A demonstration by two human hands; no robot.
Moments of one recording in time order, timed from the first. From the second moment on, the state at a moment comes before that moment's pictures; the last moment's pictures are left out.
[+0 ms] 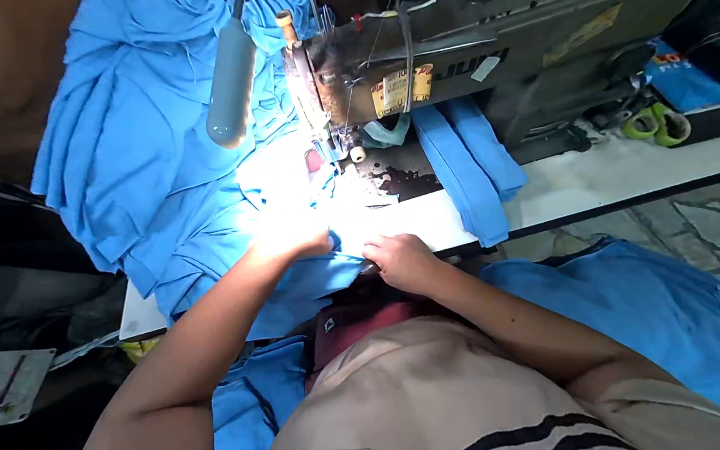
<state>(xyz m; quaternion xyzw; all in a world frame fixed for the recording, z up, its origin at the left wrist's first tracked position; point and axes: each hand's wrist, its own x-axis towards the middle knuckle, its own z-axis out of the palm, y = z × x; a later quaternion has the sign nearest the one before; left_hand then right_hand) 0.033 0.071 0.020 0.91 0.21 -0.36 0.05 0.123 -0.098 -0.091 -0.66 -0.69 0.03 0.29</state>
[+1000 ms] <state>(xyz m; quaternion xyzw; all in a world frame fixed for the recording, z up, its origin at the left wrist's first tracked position) 0.109 0.043 -0.046 1.00 0.04 -0.05 0.07 0.112 -0.102 -0.078 -0.67 -0.69 0.12 0.25</state>
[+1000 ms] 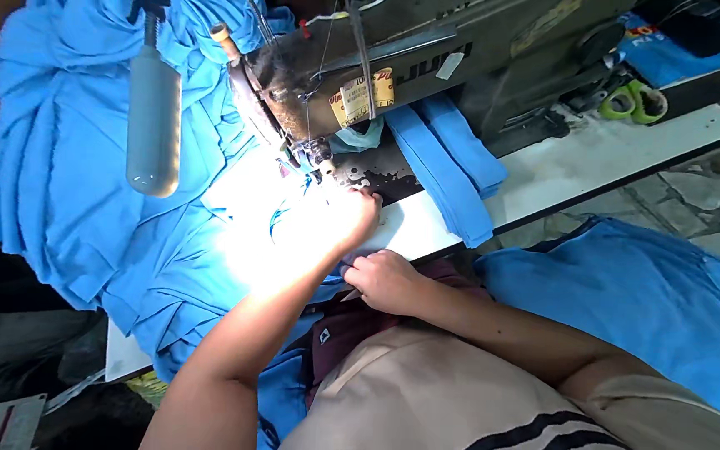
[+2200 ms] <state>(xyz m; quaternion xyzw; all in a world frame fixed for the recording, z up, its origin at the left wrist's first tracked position) 0.016 0.075 -0.054 0.96 0.17 0.12 0.21 0.122 -0.103 -0.074 -0.67 -0.70 0.16 0.20</state>
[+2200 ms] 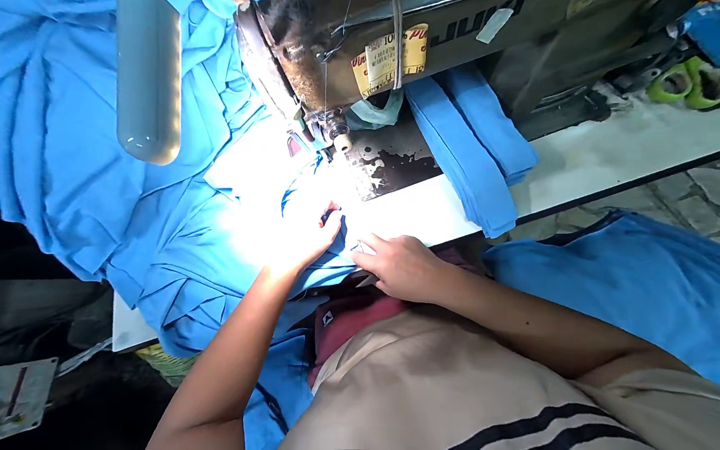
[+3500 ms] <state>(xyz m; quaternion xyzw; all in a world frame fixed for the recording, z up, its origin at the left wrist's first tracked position) 0.001 0.074 -0.071 0.99 0.03 0.09 0.14 0.136 -0.091 -0.053 -0.66 -0.65 0.22 0.31</state>
